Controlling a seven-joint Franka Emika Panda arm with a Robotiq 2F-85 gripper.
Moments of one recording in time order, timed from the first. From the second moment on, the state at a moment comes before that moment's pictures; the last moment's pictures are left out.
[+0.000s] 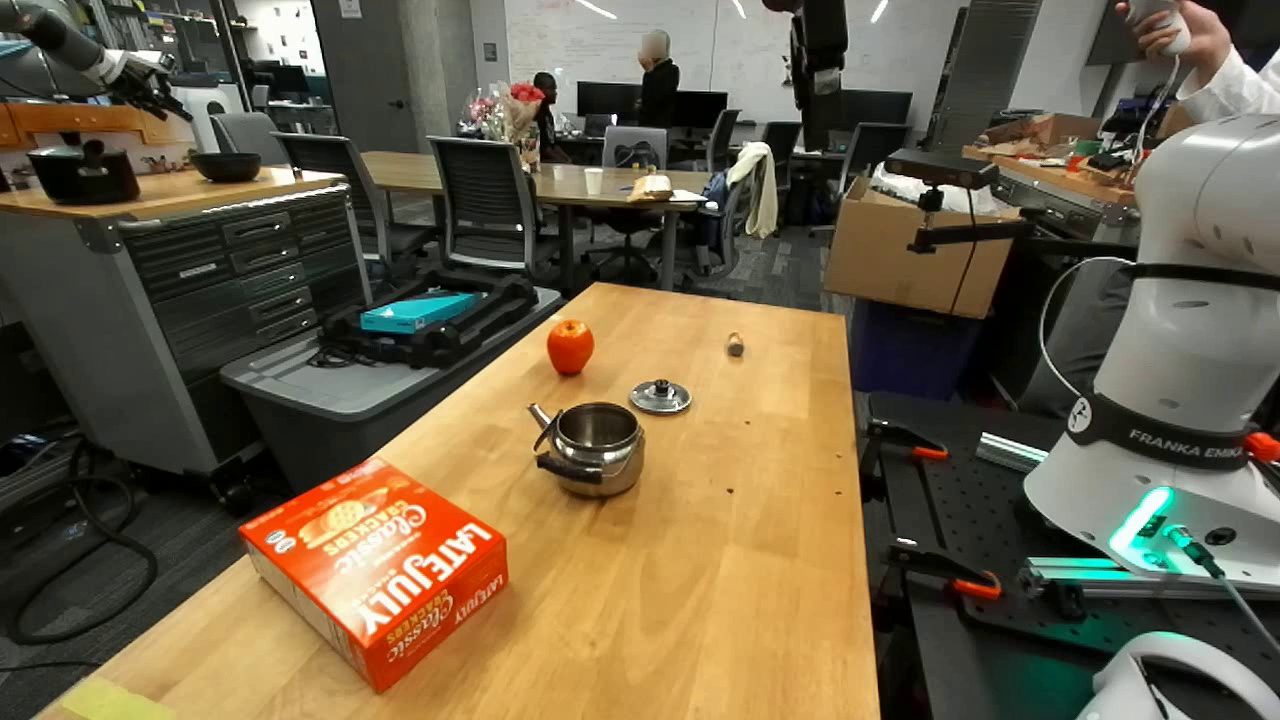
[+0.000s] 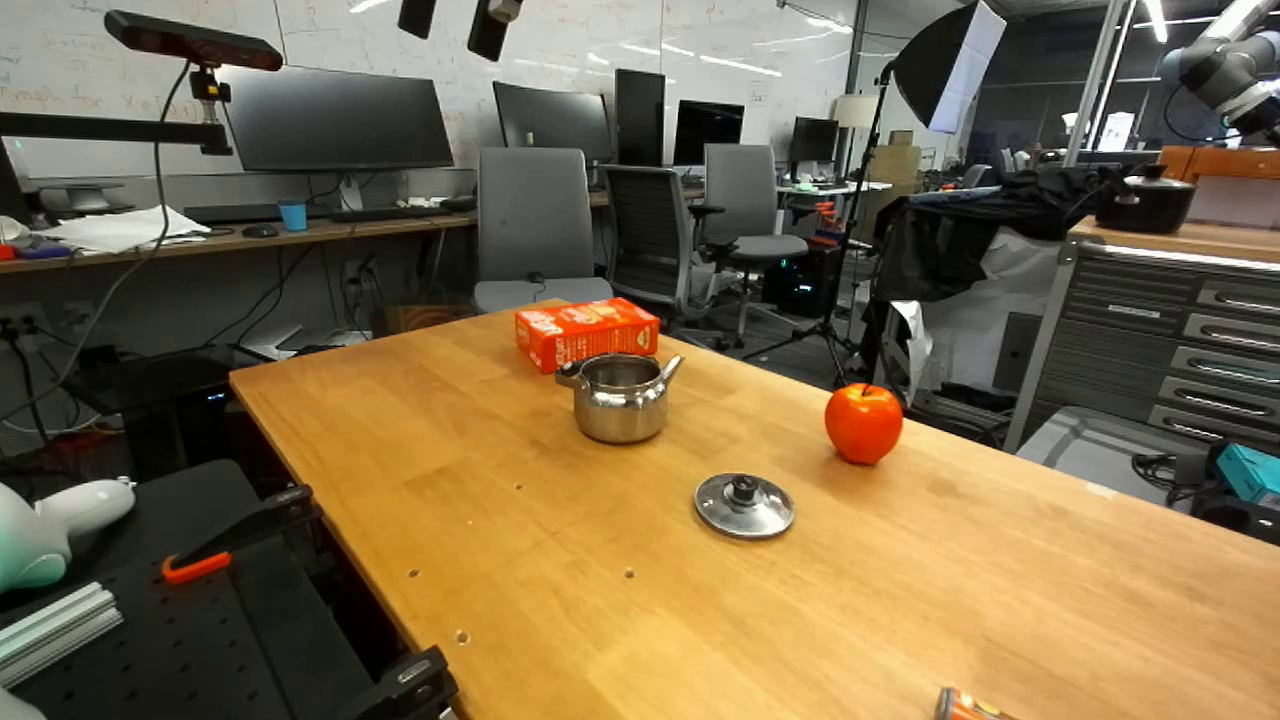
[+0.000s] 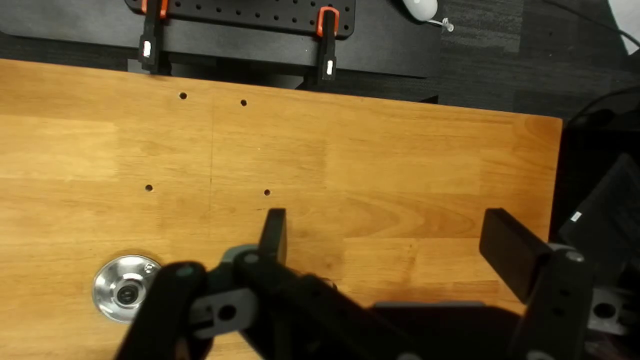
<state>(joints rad) 0.08 -0.41 -0.04 -2.25 0.18 1.59 -0.09</state>
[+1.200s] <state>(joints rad) 0.03 -0.34 -0.04 -2.18 0.18 1.62 -0.09</state>
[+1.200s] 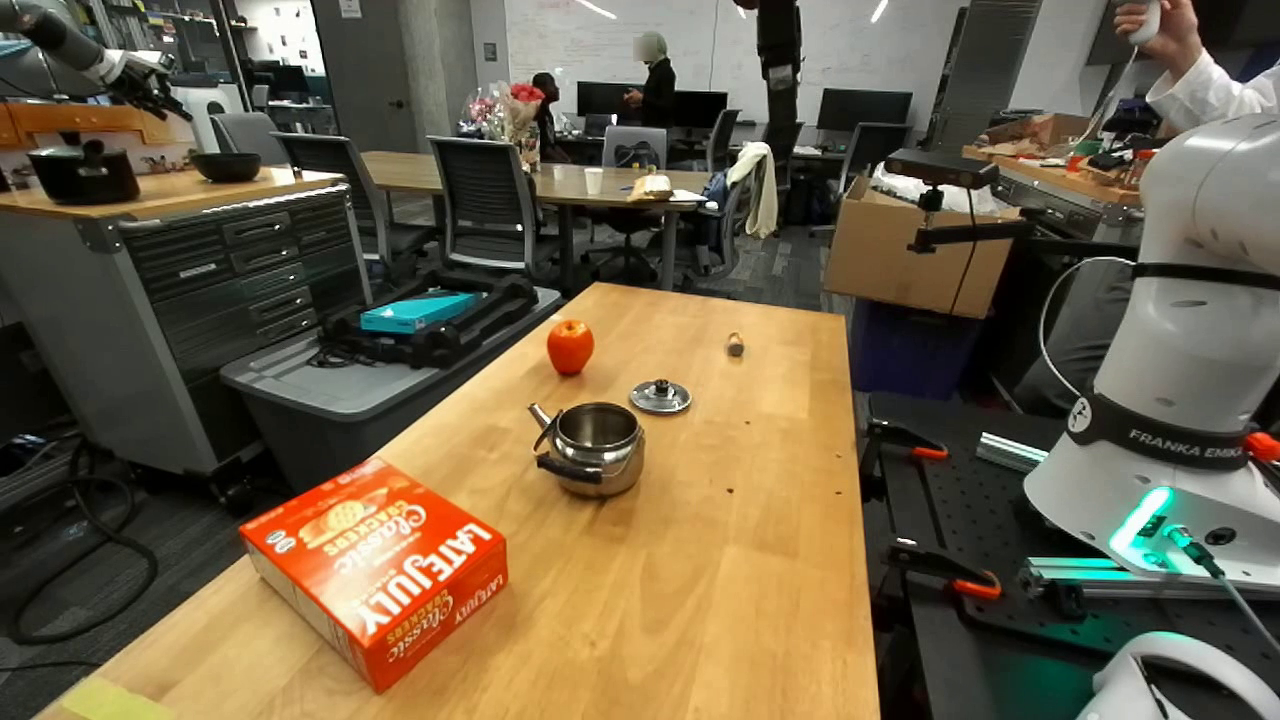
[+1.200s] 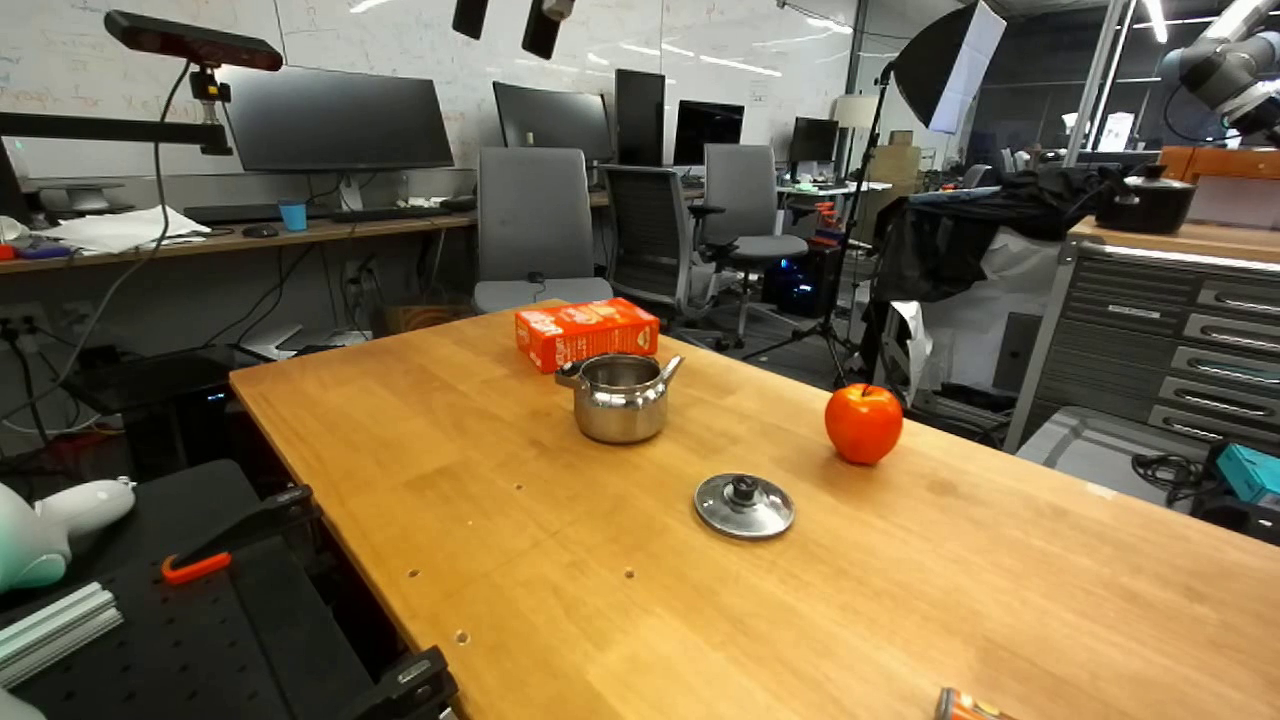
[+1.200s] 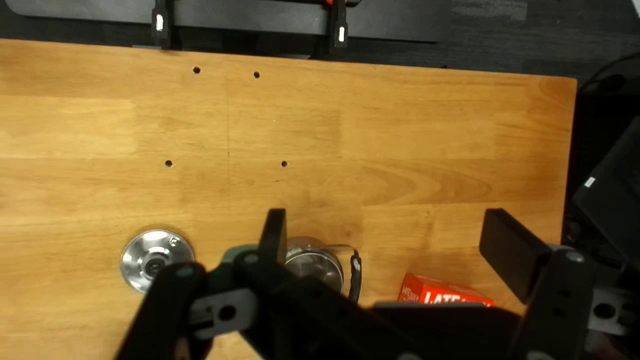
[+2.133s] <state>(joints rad) -0.04 -0.27 -0.04 -2.15 0.10 1.89 0.05</state>
